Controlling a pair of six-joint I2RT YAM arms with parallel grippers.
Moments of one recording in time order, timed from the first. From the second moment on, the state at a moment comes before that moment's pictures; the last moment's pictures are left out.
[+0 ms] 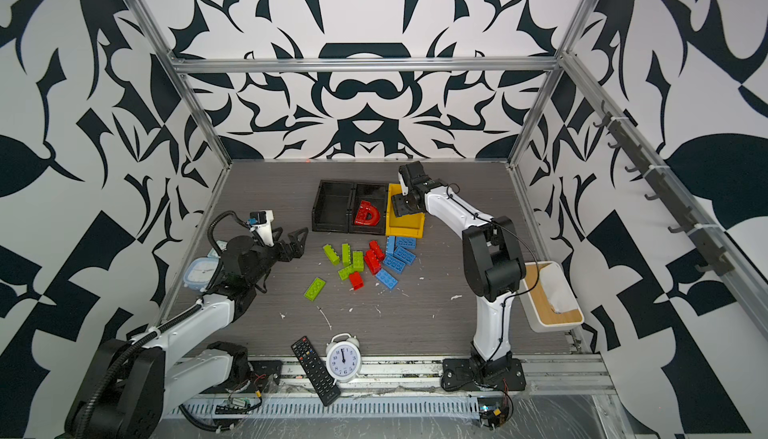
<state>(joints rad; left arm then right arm) -0.24 1.09 0.33 0.50 0.19 -0.35 0.37 1.95 1.53 -0.58 0.02 0.12</state>
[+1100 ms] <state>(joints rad) -0.24 1.08 0.33 0.50 0.19 -0.35 0.74 1.36 0.87 -0.63 0.00 0.31</state>
